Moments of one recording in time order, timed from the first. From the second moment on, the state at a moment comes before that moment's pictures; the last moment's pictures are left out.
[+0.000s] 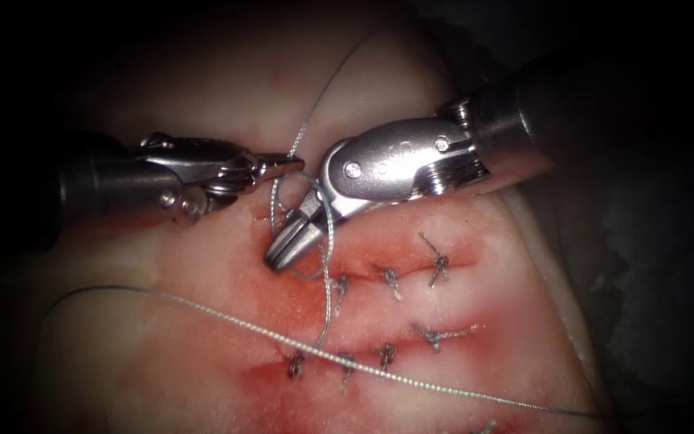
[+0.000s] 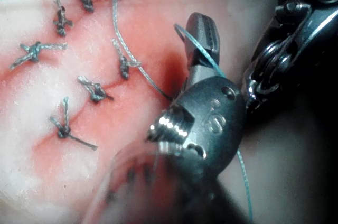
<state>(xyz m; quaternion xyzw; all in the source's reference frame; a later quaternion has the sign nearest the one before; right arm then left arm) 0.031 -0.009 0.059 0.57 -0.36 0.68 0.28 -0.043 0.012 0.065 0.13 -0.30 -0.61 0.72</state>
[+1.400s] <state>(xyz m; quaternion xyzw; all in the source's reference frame) 0.029 -0.013 0.060 0.39 -0.36 0.75 0.39 -0.045 0.010 0.065 0.14 -0.31 -0.59 0.73</state>
